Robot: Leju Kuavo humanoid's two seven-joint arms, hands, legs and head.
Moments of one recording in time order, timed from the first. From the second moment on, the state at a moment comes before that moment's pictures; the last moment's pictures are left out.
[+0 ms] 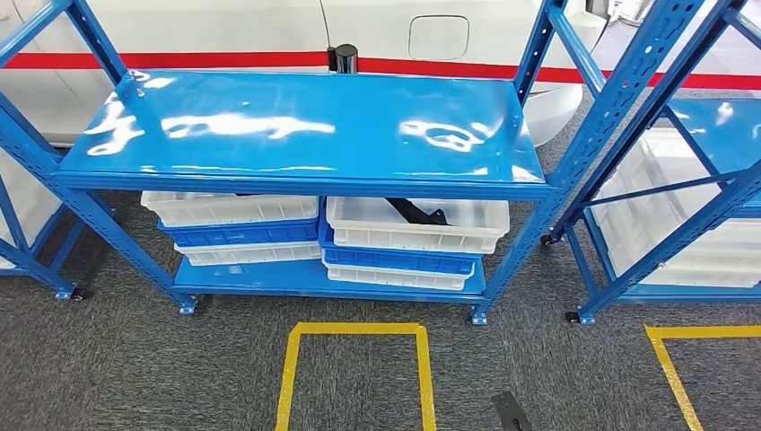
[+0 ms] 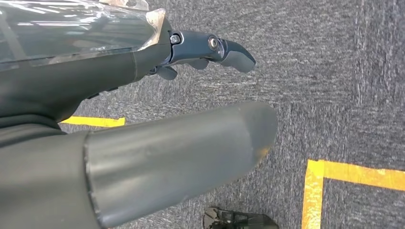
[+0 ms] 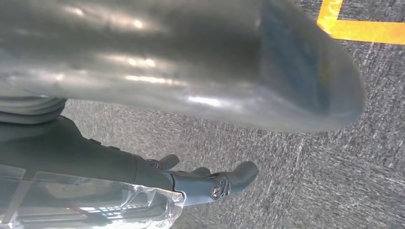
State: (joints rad) left arm -0.09 -0.10 0.49 -0.19 -0.74 0.23 -0.13; right arm -0.04 0.05 -0.37 -0.17 0.71 -0.18 0.13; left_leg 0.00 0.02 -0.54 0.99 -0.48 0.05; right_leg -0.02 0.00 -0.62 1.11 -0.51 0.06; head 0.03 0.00
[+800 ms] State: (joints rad) left arm -0.02 -0.08 0.39 -0.23 -0.52 0.15 -0.10; right arm 0.02 0.04 -0.30 -0.22 0.52 -0.14 0.10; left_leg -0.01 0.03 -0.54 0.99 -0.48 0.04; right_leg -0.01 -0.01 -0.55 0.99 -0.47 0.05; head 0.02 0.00
